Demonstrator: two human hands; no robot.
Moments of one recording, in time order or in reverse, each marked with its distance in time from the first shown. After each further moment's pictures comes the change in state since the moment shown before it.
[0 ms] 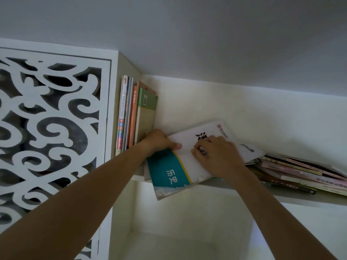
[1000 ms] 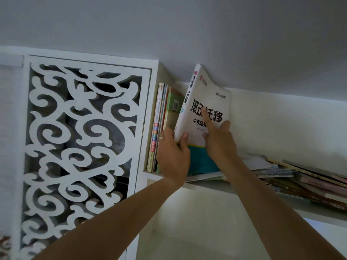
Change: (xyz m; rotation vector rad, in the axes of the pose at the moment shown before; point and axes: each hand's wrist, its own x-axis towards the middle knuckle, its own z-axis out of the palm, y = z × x) left_hand -0.071 -0.019 0.024 -0.189 1.016 0.410; right_hand 0.069 -0.079 0.015 0.187 0.154 0.127
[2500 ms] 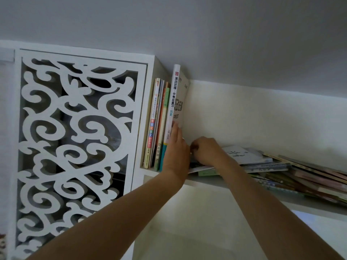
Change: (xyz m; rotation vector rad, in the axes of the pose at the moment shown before) left_hand -0.008 0.030 -0.004 1.768 -0.712 0.566; right_hand -0.012 -0.002 0.008 0.047 -0.454 -0.043
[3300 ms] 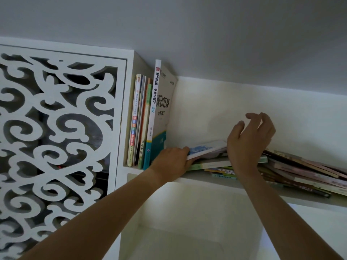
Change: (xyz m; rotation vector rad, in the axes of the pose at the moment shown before) left_hand 0.015 0.023 0.024 -1.041 0.190 0.370; right_hand -0.037 0.092 -0.023 0.095 1.286 0.136
